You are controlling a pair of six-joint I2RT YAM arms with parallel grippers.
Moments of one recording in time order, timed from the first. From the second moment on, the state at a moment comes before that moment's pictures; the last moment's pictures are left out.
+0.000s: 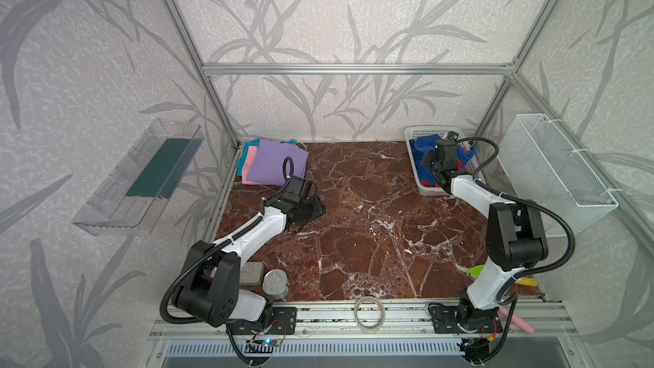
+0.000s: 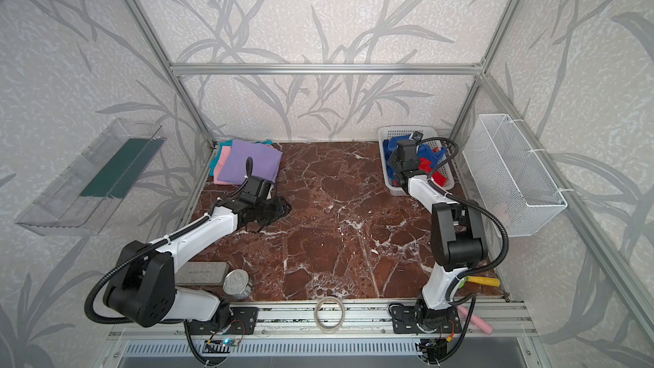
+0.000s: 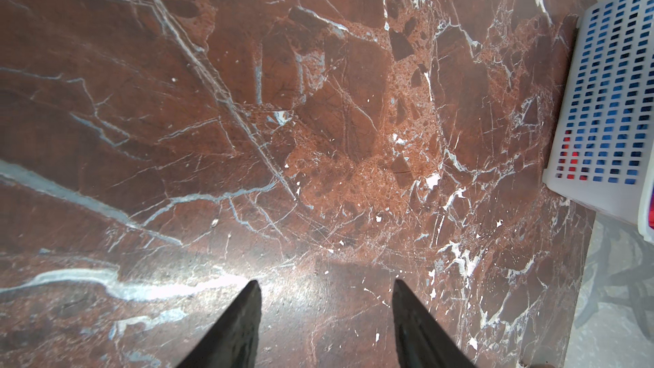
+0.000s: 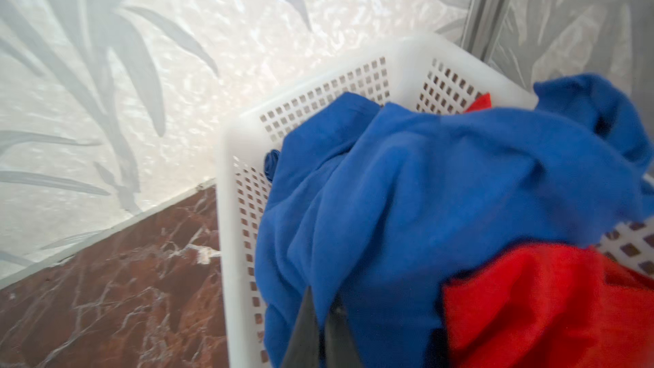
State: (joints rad) left arm -0.37 1.41 0.87 -0.42 0.14 -0.81; right arm 0.15 1.76 1.21 0.10 0.29 0.44
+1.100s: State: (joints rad) left arm -0.37 1.28 0.87 -0.50 0.09 -0.80; right arm 0.68 1.50 1.40 0.02 0.42 0.14
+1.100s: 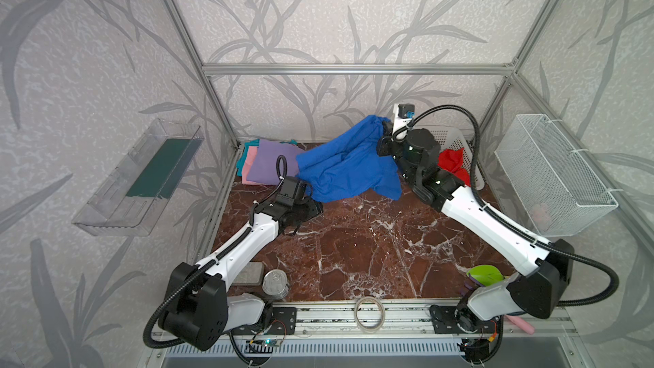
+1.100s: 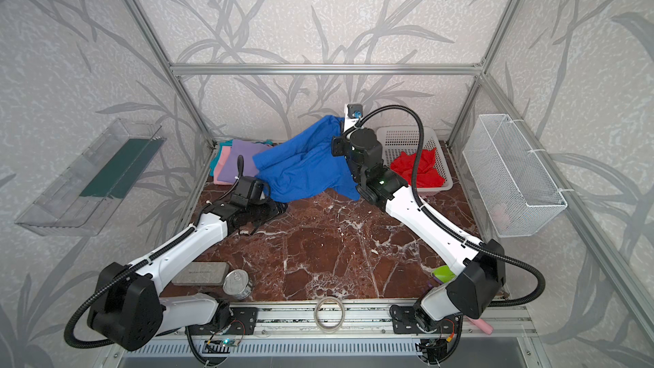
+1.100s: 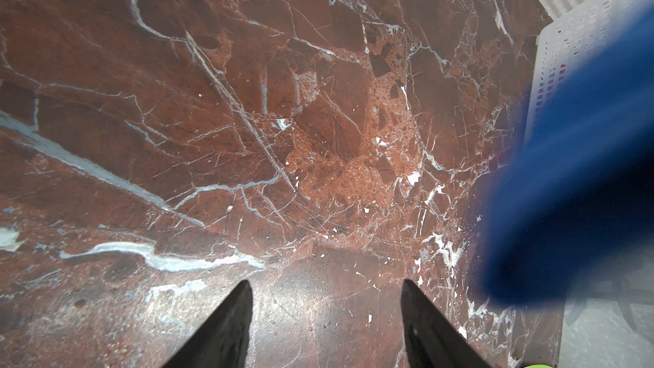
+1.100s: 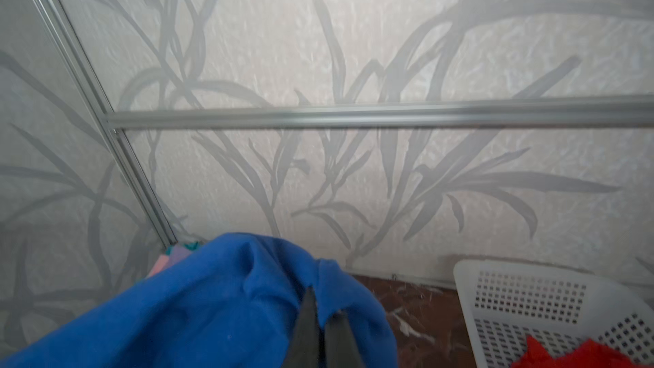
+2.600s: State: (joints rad) left arm -0.38 1.56 1.01 -0.49 0.17 -0.78; right arm 0.16 2.34 1.99 -0.70 0.57 0.37
